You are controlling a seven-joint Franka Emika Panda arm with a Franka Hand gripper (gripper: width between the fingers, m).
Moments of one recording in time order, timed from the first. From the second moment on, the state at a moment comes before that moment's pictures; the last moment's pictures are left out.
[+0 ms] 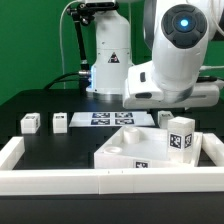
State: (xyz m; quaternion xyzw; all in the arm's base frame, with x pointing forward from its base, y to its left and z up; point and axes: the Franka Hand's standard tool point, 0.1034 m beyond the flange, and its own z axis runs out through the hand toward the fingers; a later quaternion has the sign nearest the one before) arm 0.370 0.103 0.026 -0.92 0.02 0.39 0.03
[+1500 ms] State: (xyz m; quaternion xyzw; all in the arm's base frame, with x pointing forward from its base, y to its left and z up) arm 0.364 0.095 0.012 -0.92 0.04 0.38 0.02
